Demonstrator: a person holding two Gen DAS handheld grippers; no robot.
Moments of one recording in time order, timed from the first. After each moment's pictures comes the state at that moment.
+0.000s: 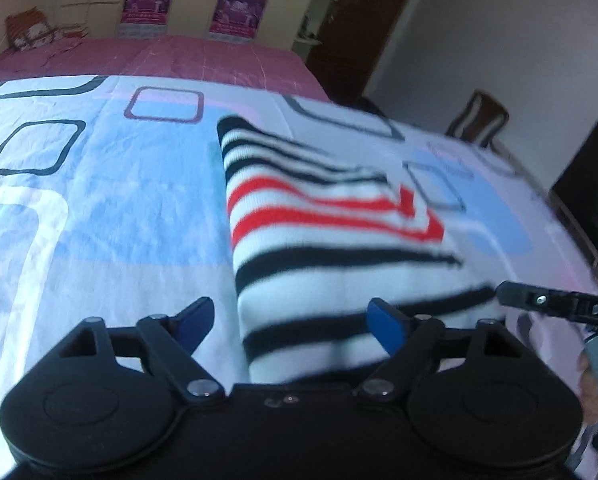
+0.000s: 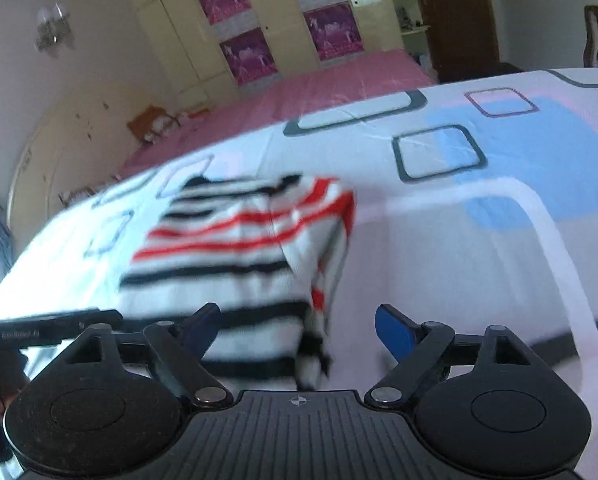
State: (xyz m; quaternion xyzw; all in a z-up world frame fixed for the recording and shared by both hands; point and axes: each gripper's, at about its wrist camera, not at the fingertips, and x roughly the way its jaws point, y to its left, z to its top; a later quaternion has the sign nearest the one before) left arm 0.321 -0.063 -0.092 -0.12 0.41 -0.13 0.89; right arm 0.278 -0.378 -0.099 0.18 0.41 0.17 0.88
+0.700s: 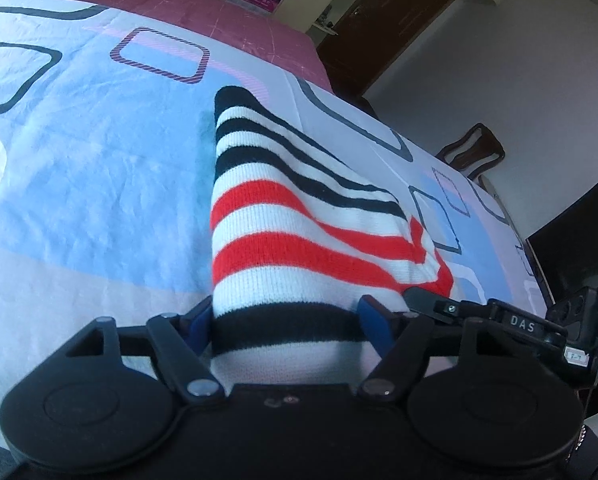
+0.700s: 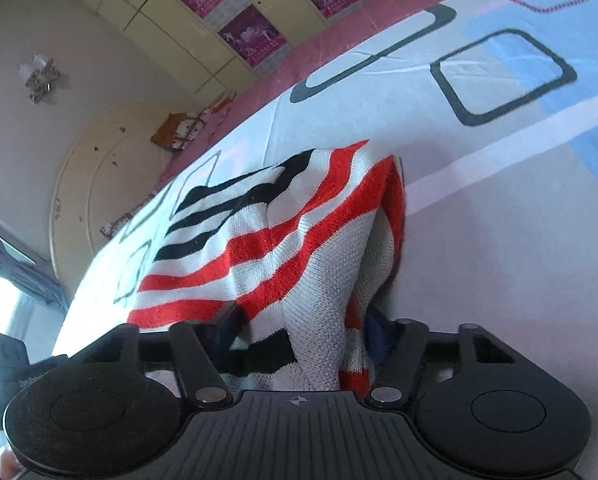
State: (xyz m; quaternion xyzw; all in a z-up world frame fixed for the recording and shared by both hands) left arm 0.380 -0.059 -0.129 -0.23 0.45 -0.15 0.85; right arm 0.363 -0.378 -0.172 0.33 0.45 0.23 0.80
